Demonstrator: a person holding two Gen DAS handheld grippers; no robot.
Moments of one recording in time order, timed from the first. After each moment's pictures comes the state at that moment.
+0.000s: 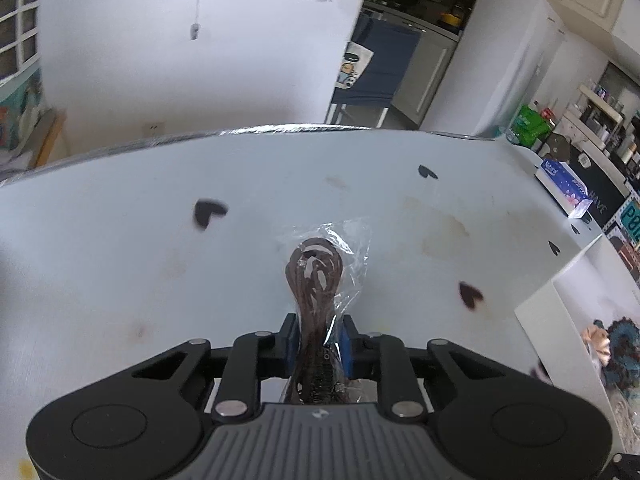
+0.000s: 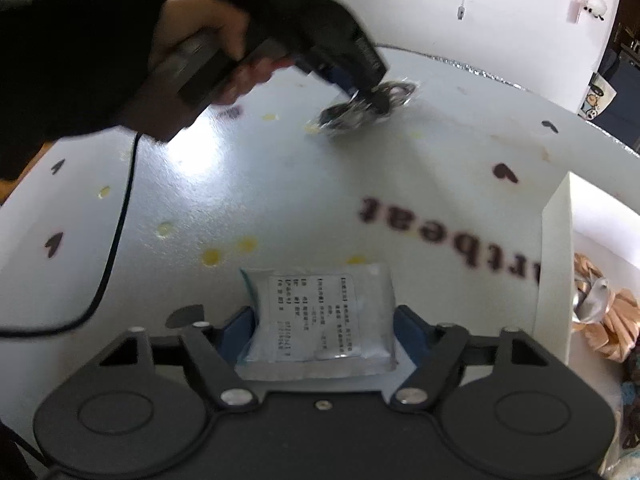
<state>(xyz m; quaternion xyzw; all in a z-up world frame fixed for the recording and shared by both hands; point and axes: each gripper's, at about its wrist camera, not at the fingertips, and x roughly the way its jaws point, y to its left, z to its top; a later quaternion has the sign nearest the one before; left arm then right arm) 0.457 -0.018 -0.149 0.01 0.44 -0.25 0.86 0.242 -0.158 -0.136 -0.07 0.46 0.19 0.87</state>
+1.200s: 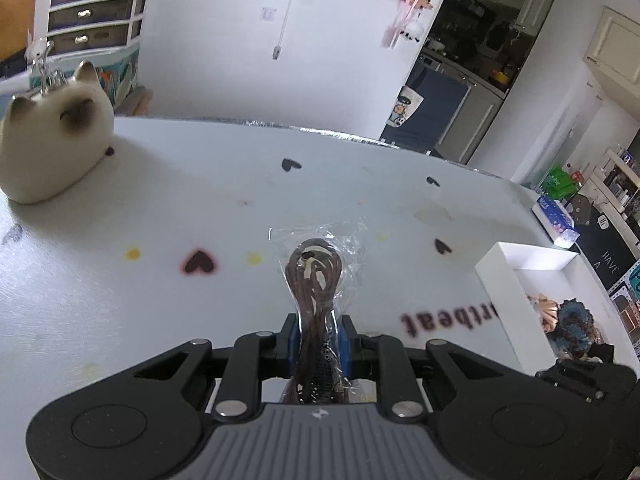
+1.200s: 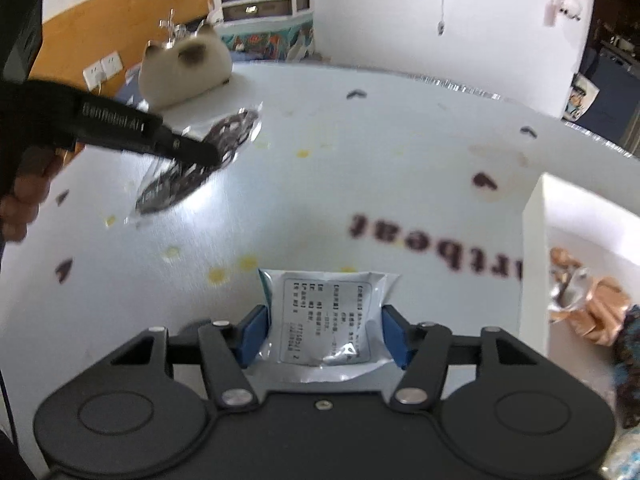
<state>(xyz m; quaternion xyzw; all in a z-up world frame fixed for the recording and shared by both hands) 0.297 0.056 -0.104 -0.07 0.41 -0.17 0.89 0.235 -0.157 -0.114 -0.04 0.43 0.17 0.89</state>
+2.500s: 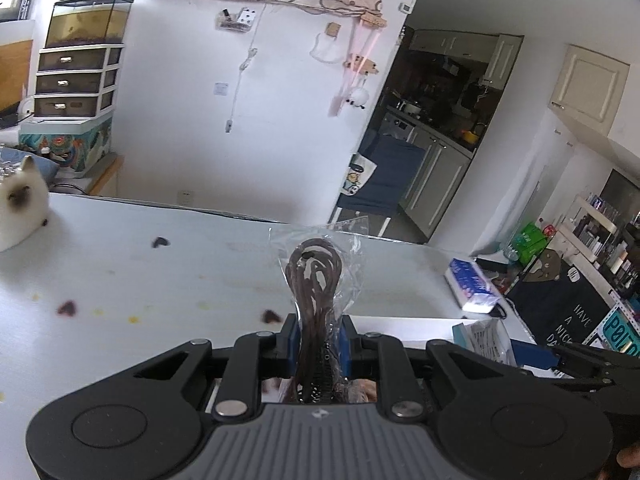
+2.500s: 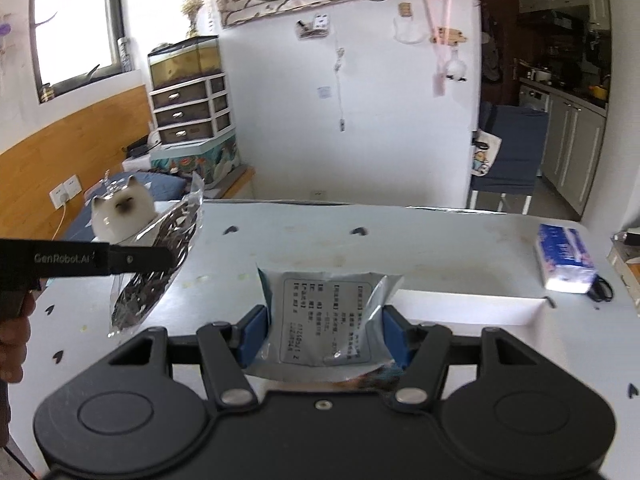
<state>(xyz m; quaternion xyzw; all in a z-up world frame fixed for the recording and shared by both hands) 0.219 -0.133 -0.004 -0.10 0.31 -0.16 0.93 0.192 -0.364 0.008 0.02 0.31 0.10 0.94</state>
